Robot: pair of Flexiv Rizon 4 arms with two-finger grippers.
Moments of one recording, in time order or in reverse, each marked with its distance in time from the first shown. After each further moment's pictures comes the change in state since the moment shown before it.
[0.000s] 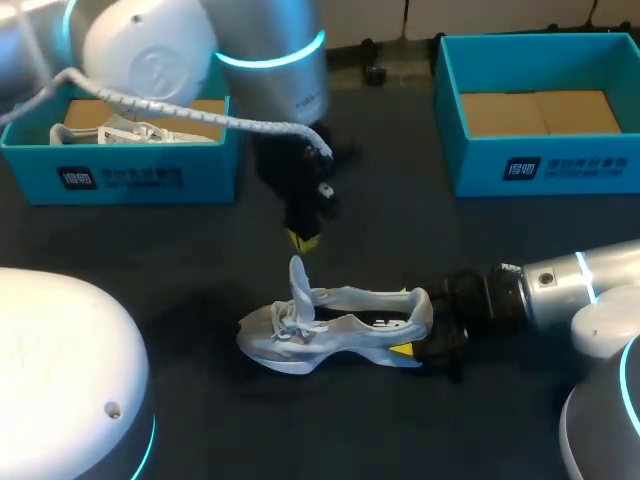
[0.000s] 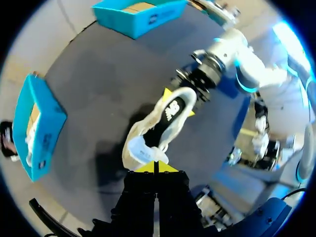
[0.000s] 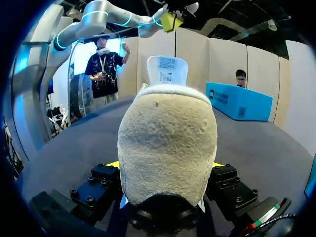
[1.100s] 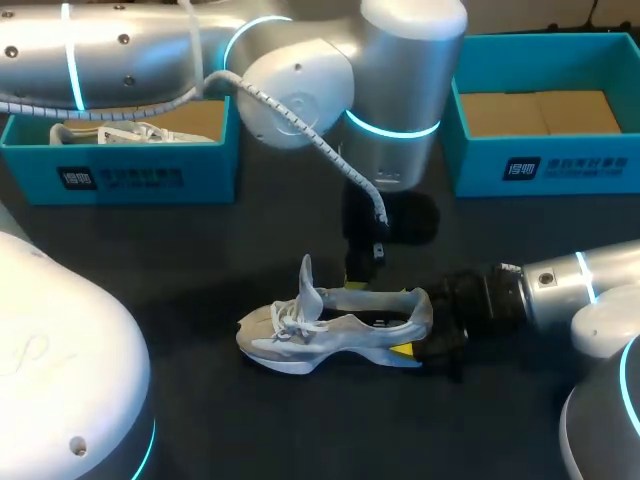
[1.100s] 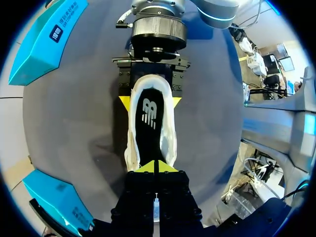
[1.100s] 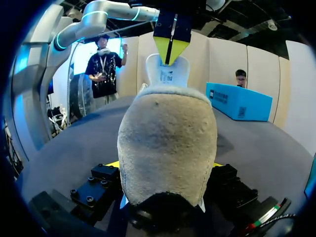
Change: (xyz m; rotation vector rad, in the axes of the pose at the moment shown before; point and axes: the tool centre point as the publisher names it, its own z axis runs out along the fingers) left arm 0.019 -0.047 0.086 -0.211 -0.046 0.629; right arm 0.000 0.000 0.000 0.000 0.000 0.000
